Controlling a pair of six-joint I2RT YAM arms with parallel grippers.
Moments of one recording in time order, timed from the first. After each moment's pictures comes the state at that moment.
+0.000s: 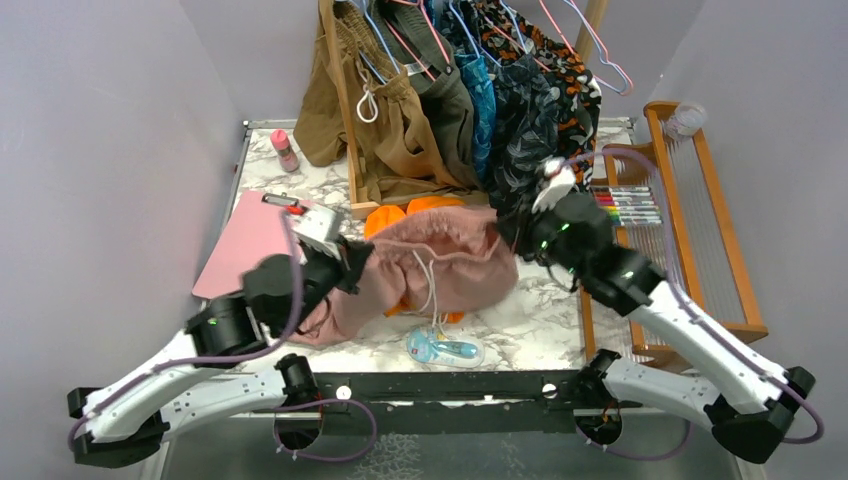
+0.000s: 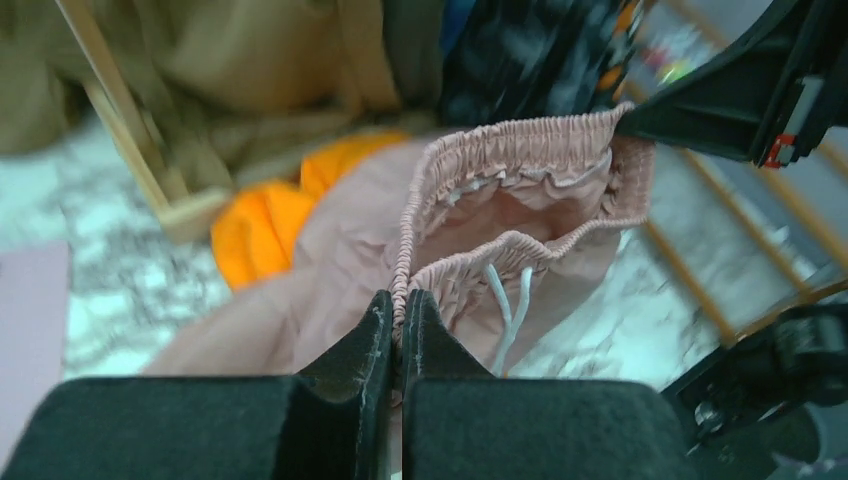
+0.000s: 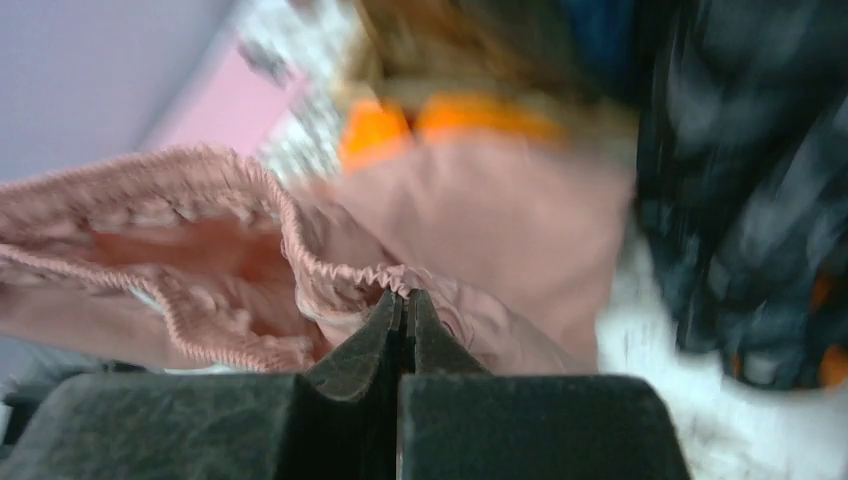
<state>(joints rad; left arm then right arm) -1.09 0.59 0.90 -0.55 -0.52 -0.34 0.75 0.94 0.92 -0.40 0.16 0.44</state>
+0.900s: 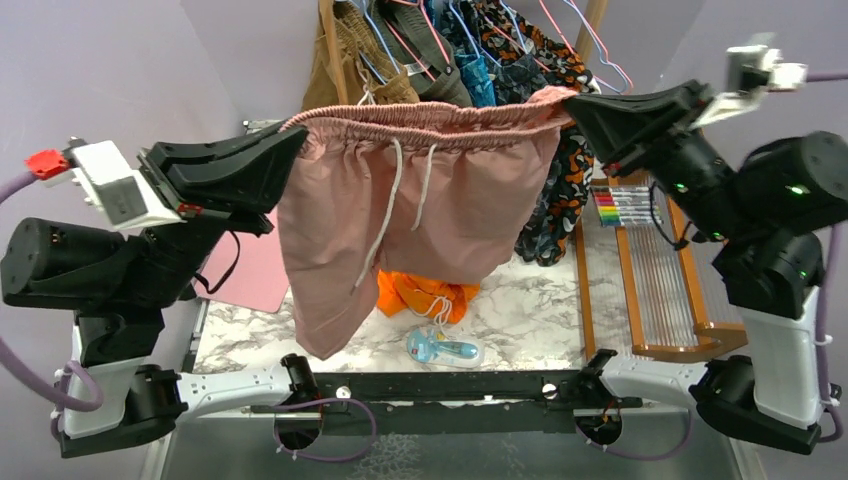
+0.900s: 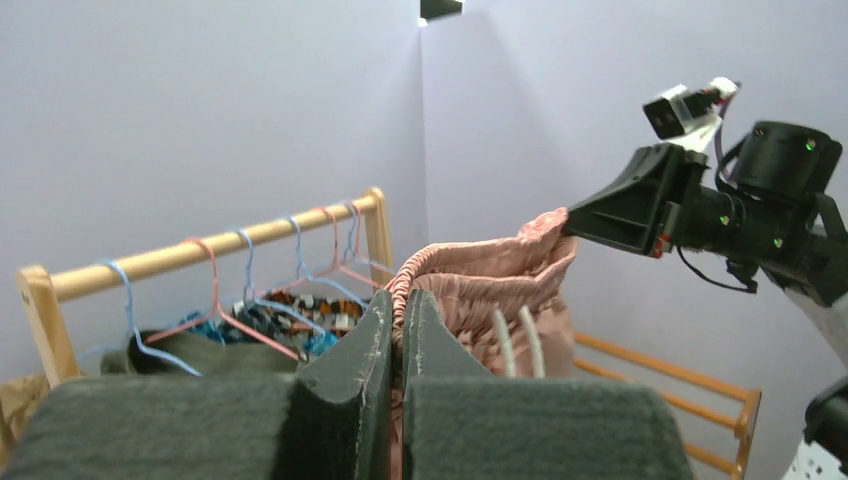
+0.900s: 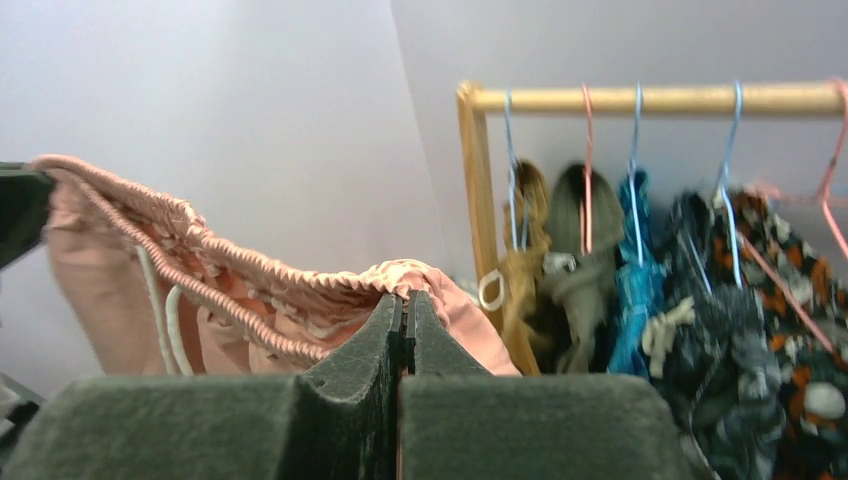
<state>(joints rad) -1.09 0.87 1.76 -0.33 -0.18 0.15 0.75 1.11 1.94 -0.52 0.01 0.16</state>
